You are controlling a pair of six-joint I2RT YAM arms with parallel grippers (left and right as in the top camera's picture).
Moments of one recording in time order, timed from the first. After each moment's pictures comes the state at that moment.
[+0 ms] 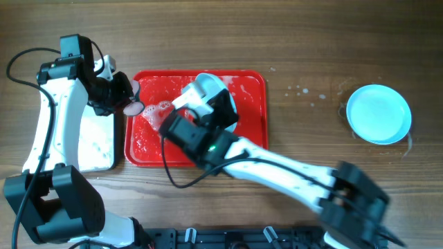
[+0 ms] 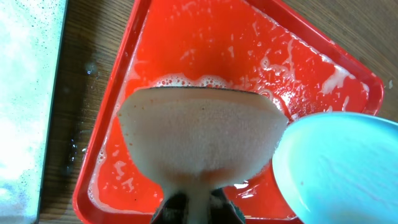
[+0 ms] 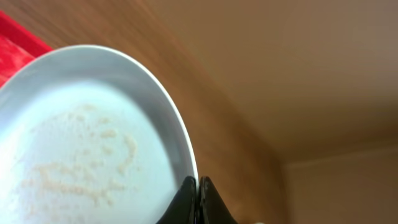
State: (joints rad) left arm 0.17 1.68 1.38 -1.07 0.32 -0.28; right arm 1.03 1.78 1.29 -0.47 1.12 -0.02
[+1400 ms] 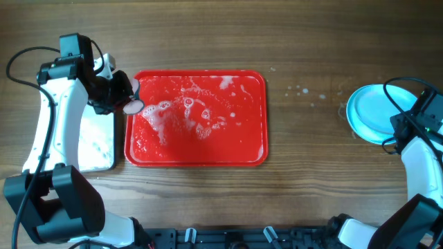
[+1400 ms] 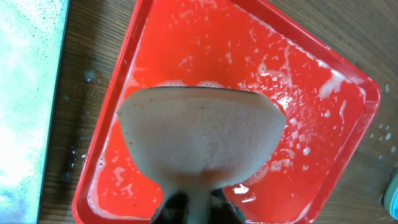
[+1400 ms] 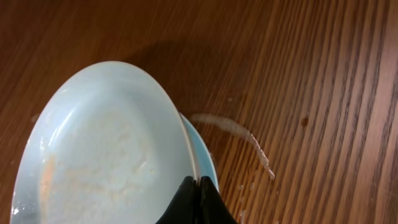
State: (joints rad) left arm 0.17 1.68 1.38 -1.05 0.32 -0.28; right arm -0.53 1.41 0.80 -0.36 0.33 0.66
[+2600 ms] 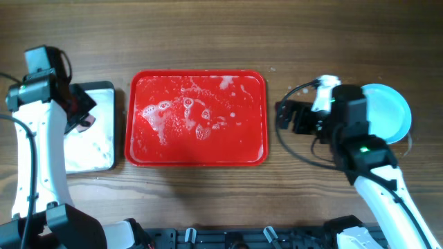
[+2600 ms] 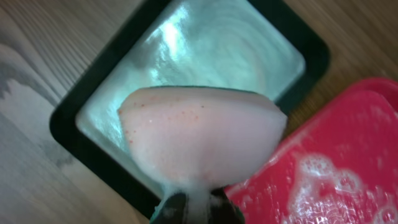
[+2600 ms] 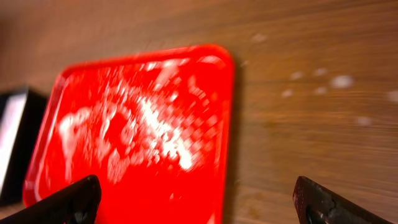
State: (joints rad) left arm 0.31 1.51 1.32 -1.08 -0.19 -0.49; right arm 0.25 1.09 0.78 -0.46 -0.20 0.36
